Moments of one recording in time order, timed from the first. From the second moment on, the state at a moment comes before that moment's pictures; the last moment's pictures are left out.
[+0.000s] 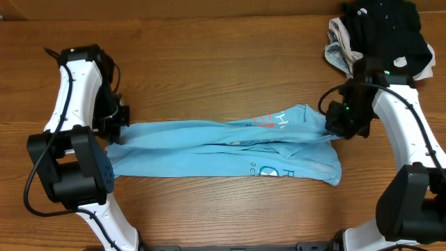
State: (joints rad) left arm 0.15 2.03 1.67 -1.59 -0.10 -0.05; right arm -0.09 1.73 1.35 -1.25 -0.16 0.19
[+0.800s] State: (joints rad) left arm 0.15 2.03 1.54 -1.42 -0.11 -0.04; right arm -0.10 1.73 1.25 -1.23 -0.16 0.20
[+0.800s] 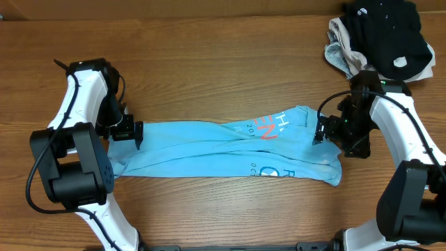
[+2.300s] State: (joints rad) left arm 0.38 2.02 1.30 -1.14 0.03 0.03; right arm -0.10 1.72 1.13 -0.94 -0.17 0.18
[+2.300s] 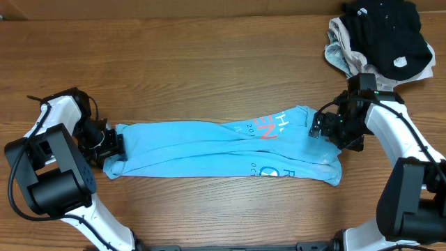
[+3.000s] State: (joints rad) left arm 0.36 2.04 1.46 -1.04 0.00 0.02; right arm -0.10 1.72 1.13 -0.93 -0.20 0.26
